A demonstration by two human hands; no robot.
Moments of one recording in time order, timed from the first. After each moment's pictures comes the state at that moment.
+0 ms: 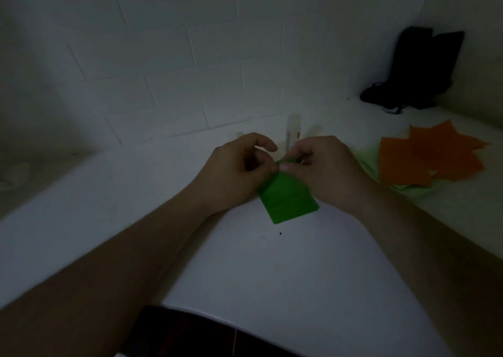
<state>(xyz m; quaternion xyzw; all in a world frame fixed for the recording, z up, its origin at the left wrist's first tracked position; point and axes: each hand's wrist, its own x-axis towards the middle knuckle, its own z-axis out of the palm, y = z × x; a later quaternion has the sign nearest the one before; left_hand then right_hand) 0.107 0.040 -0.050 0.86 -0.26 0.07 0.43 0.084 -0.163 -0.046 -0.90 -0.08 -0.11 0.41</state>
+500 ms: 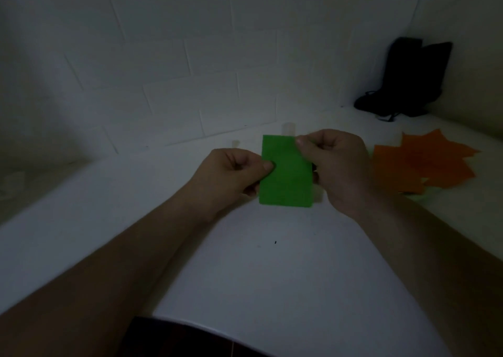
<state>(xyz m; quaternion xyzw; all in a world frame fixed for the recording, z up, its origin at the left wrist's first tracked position) 0.105 0.037 -0.046 0.75 -0.20 -0.04 0.63 0.082 -0.167 -0.036 -0.71 0.01 -0.15 0.69</state>
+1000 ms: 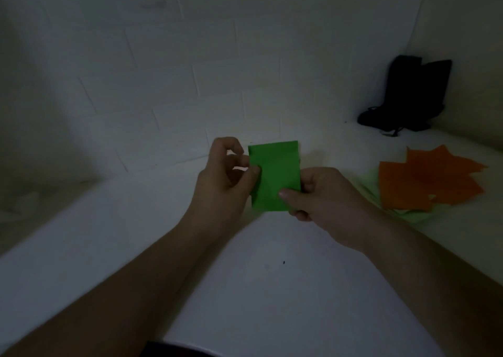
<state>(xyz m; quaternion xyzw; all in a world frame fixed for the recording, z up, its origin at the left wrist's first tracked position) 0.108 0.041 -0.047 0.73 -0.23 0.14 0.62 0.074 -0.156 -0.045 -0.75 -0.07 0.01 0.66</state>
